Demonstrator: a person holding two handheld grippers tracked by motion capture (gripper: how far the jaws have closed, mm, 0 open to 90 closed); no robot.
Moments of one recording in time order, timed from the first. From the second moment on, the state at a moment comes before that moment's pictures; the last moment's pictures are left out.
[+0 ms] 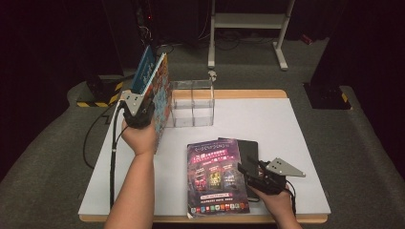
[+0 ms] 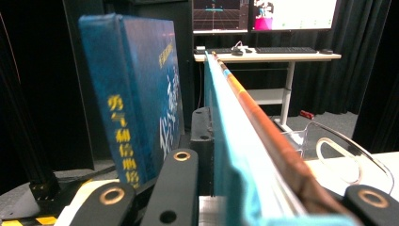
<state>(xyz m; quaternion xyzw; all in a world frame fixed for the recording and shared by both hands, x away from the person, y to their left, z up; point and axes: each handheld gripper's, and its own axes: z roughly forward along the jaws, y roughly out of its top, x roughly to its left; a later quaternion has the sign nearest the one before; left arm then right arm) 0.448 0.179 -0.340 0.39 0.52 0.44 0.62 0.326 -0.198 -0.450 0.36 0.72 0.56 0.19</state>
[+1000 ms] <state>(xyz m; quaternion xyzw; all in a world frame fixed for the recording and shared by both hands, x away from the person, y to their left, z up) 0.430 0.186 -0.353 0.40 0.52 0.43 0.62 0.324 -0.192 -0.450 0.35 0.73 0.56 0.19</state>
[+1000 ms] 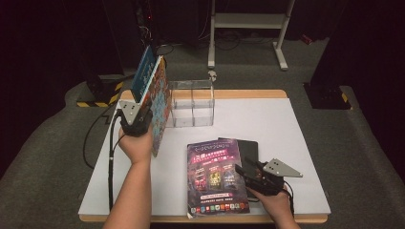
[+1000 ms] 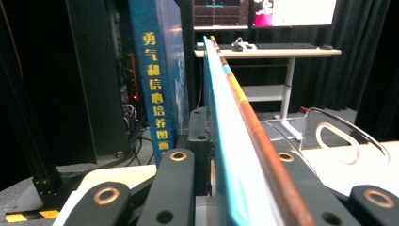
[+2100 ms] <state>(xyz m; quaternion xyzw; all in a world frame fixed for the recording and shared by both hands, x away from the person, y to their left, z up) 0.391 0.192 -0.364 0.42 0.51 0.43 0.62 0.324 -0.188 -0.451 0.34 0.73 0.56 0.18</state>
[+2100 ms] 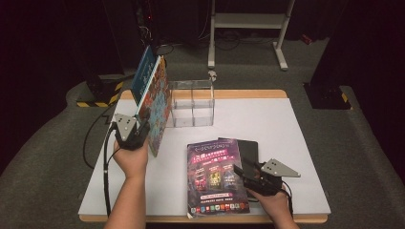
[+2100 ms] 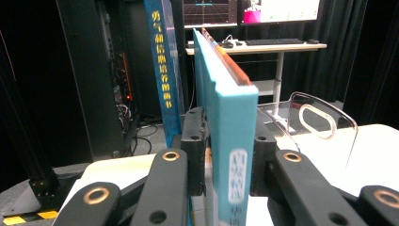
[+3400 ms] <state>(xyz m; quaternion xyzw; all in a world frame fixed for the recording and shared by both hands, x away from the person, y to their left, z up) 0.388 0.198 -0.412 0.42 0.55 0.39 0.60 0.324 -0.185 -0.453 0.34 0.73 0.56 0.18</state>
